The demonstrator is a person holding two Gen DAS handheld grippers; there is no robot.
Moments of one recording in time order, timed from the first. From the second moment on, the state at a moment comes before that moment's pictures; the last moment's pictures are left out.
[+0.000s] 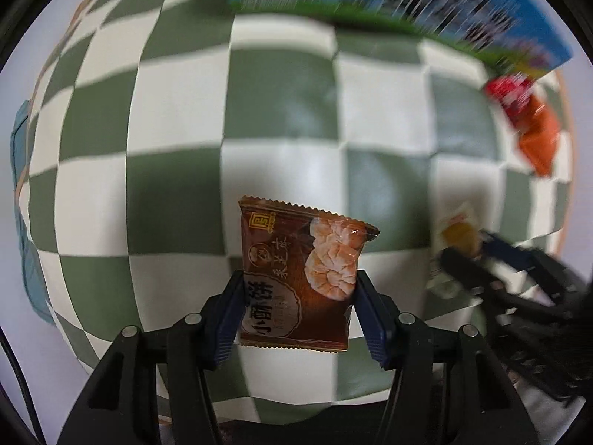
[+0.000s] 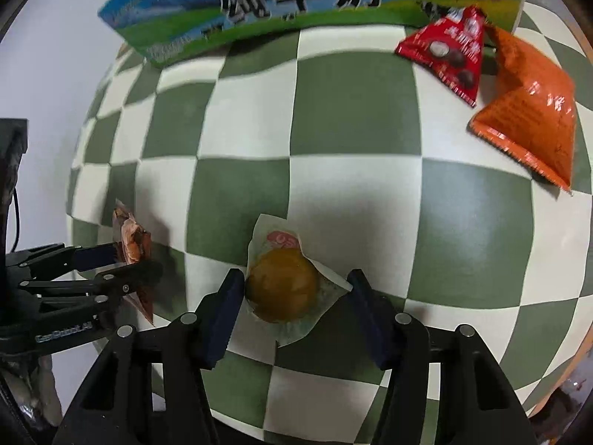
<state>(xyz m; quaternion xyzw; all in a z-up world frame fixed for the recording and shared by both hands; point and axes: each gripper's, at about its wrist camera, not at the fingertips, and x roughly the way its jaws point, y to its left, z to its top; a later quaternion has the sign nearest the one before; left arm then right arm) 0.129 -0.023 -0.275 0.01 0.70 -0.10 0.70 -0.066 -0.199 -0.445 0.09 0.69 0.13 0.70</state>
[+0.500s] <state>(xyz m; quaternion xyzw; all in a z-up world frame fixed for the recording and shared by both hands) 0.289 -0.057 -0.101 -0.03 0.58 -0.18 0.80 0.050 -0.261 -0.275 0.12 0.55 0.13 0.82</state>
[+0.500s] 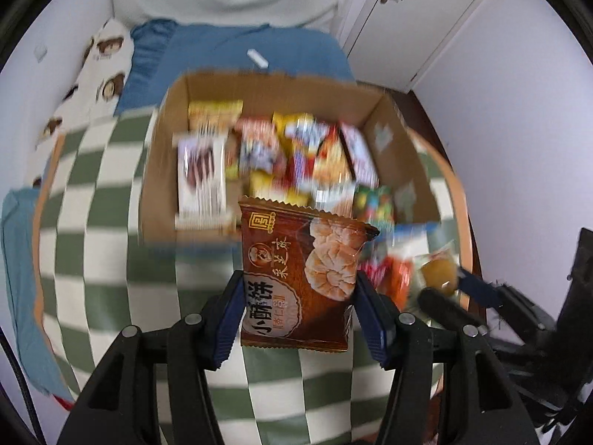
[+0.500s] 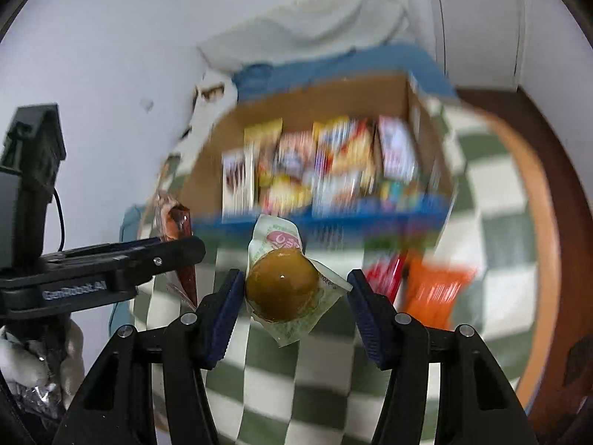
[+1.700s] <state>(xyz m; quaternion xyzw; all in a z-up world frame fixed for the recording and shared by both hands) 0.391 -0.046 -0.211 0.01 0.66 -0.06 0.75 0.201 -0.267 -0.378 0.05 0.67 0.05 0.74</state>
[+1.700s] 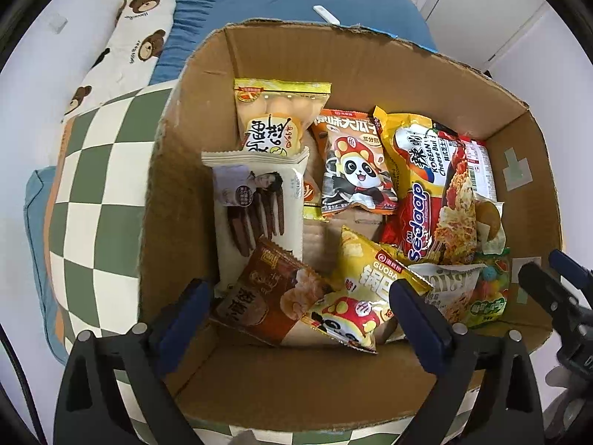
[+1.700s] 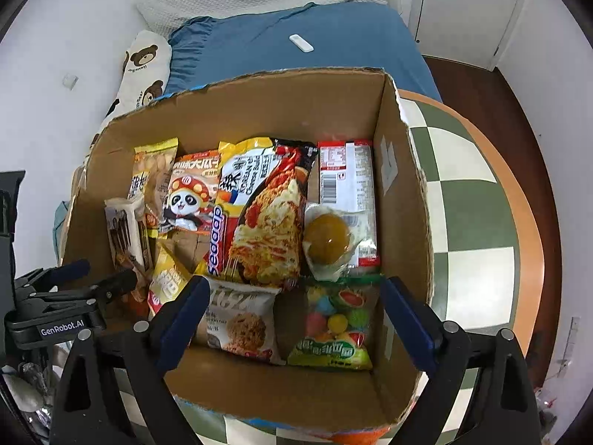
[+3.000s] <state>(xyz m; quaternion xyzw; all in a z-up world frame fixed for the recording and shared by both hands) 0.198 -0.030 -0.049 0.02 0.44 -0.04 0.90 0.022 -0.266 -0.201 0.04 0.48 0.02 0.88</state>
